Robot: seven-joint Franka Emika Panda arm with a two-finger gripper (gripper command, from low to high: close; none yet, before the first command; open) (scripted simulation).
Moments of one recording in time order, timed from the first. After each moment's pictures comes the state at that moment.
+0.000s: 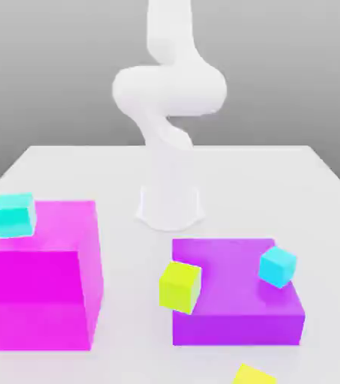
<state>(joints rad) 0.05 -0.71 -0.03 -2.30 0.02 2.32 0.72</state>
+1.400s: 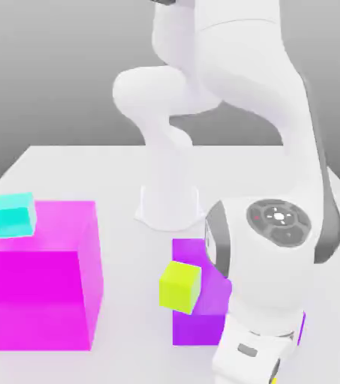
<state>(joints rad) 0.30 0.53 -0.07 -2.21 0.09 2.73 -0.11</state>
